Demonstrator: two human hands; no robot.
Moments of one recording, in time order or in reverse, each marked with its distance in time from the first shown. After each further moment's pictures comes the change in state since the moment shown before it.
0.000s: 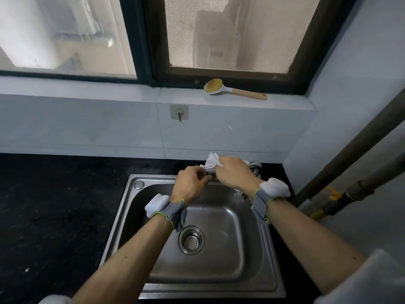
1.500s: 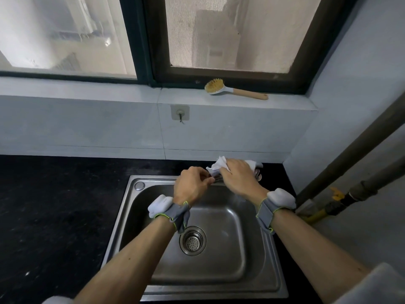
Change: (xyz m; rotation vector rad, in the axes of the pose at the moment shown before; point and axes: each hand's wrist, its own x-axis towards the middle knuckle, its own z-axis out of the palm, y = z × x) left_hand 0.000 0.001 -0.001 0.076 0.017 -0.018; right_hand -0.006 0.010 0.016 0.116 0.132 0.051
